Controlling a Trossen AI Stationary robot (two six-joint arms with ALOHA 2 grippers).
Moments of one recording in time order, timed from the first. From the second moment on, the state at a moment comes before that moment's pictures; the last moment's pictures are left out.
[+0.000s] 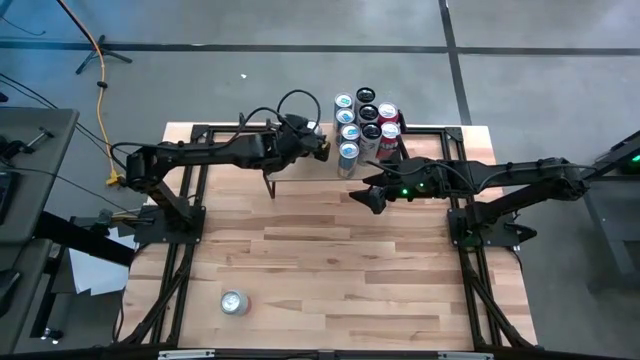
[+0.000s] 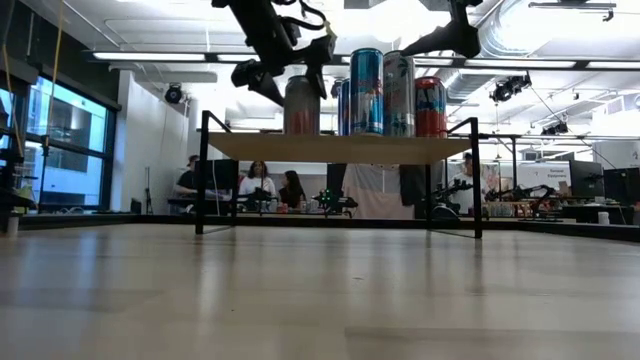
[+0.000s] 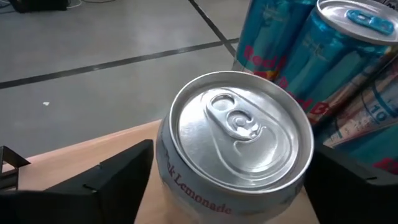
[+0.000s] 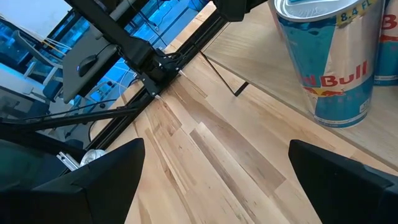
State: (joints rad) left arm 0.23 1.65 1.39 -0.46 -0.72 -0.65; right arm 0.04 1.16 1.04 -0.38 0.21 0.79
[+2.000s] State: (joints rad) left arm 0.66 1.54 1.18 -0.17 0.53 0.20; right arm 0.04 1.16 1.04 -0.38 0.20 0.88
